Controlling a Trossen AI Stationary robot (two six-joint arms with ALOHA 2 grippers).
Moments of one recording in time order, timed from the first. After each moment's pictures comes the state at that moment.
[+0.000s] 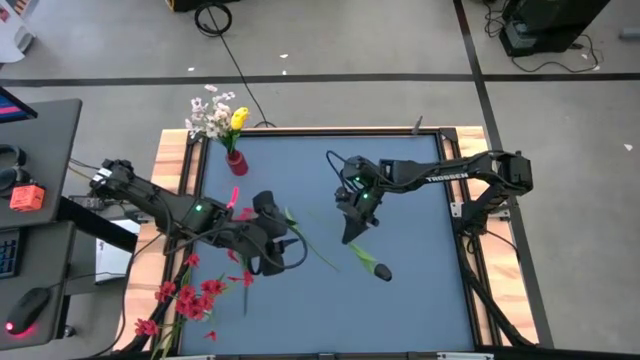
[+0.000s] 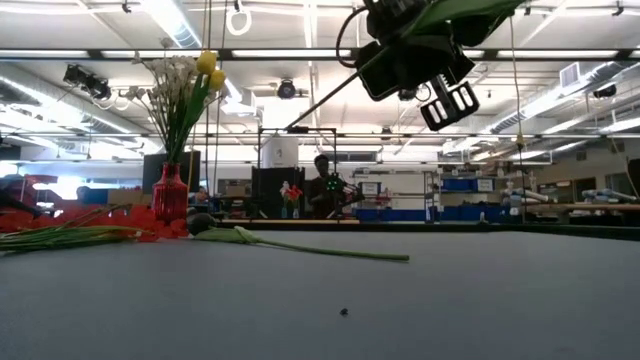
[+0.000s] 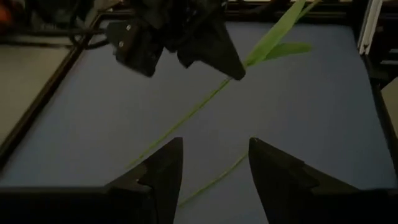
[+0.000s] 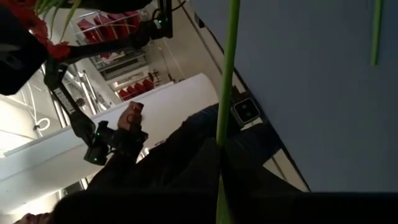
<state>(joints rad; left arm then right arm) -0.42 1.38 1.33 -0.67 -0.53 -0.34 -0.18 1.62 1.05 -0.16 -1.07 1.24</state>
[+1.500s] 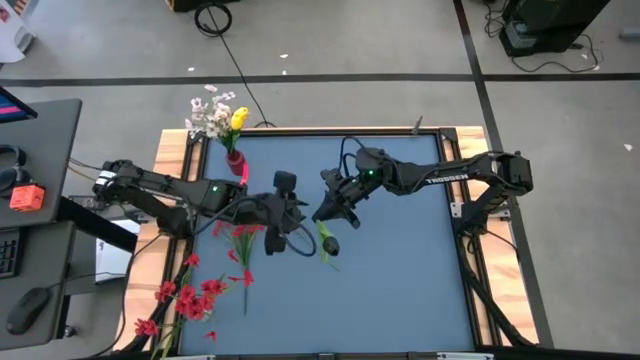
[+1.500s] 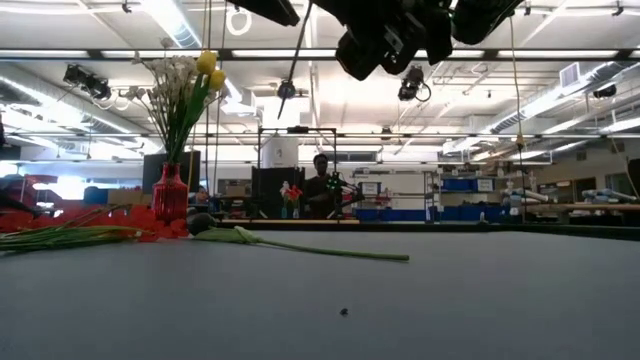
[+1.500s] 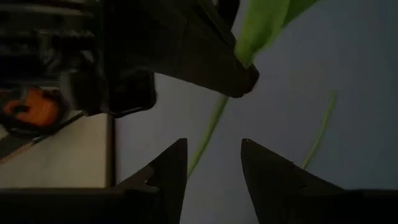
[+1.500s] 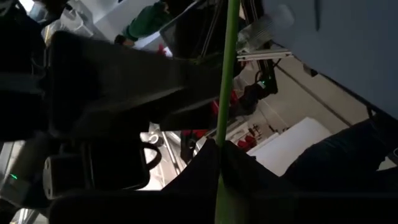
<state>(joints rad) -0.22 1.41 1.33 -0.64 -0.41 0.37 -0.15 1.62 1.05 0.43 -0.75 2.07</state>
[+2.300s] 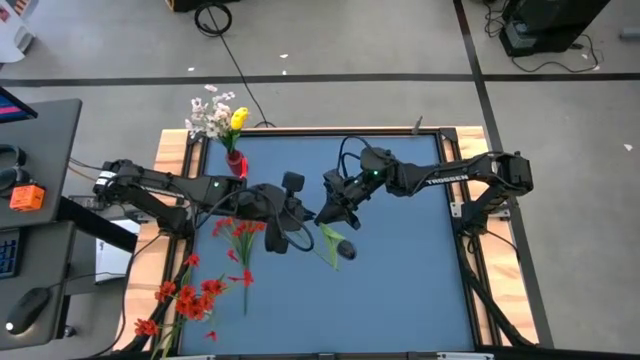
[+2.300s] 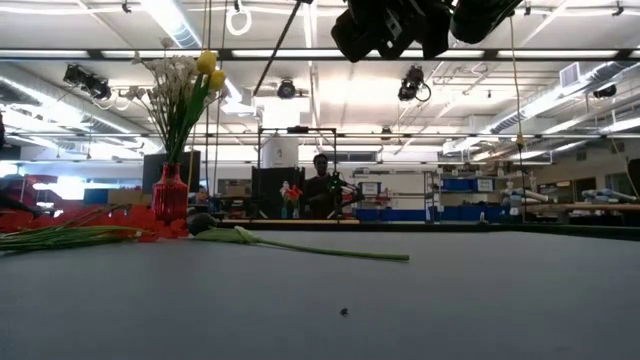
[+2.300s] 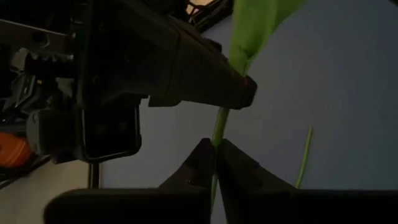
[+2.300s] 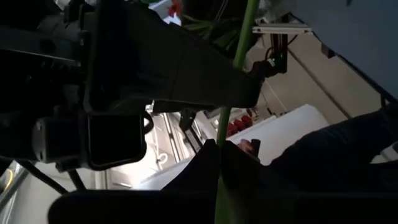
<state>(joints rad) -0.19 1.41 1.33 -0.52 -0.24 0.43 -0.14 1.62 1.05 0.55 -0.84 2.03</state>
